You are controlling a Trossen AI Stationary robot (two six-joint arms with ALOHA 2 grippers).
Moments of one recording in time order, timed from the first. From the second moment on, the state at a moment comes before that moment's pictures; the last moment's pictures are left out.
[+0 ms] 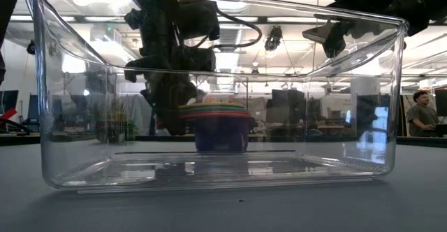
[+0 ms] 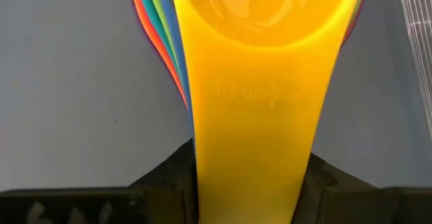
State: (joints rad) left arm 0.03 1.81 1.16 -0.63 0.06 0.11; right arm -0.29 0.78 0.40 0.22 -0.42 0.10
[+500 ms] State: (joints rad) left arm 0.03 1.79 1.29 -0.77 0.05 0.13; right arm -0.29 0.78 0.40 0.21 -0.42 0.11
